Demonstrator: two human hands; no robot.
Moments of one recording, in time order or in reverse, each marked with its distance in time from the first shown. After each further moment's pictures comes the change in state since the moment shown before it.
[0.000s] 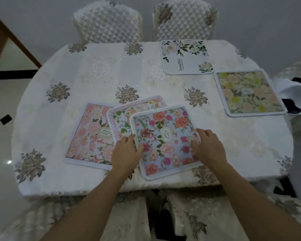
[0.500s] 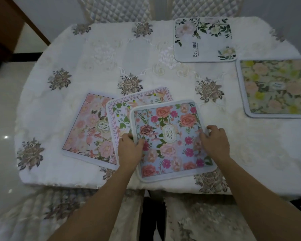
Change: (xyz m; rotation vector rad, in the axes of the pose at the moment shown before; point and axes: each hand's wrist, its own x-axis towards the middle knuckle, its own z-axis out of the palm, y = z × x) left_hand 0.028 0.019 0.048 -0.372 0.064 -0.427; right_hand 0.070 0.038 0.050 0.290 -0.074 0.217
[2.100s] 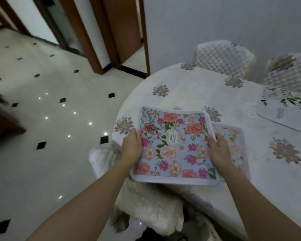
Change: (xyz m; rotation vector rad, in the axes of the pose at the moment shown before) left_hand -0.103 -0.101 -0.221 -0.253 0.487 -0.055; right_hand -0.137 -0.211 0.020 0.536 -0.410 -0.352
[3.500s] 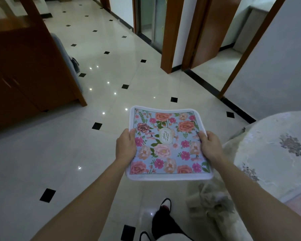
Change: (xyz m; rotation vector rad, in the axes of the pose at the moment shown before) left_hand 0.219 -0.351 -0.425 -0.152 0.353 -0.300; right_hand -0.010 -0.227 0.598 -0.272 -0.402 -0.159
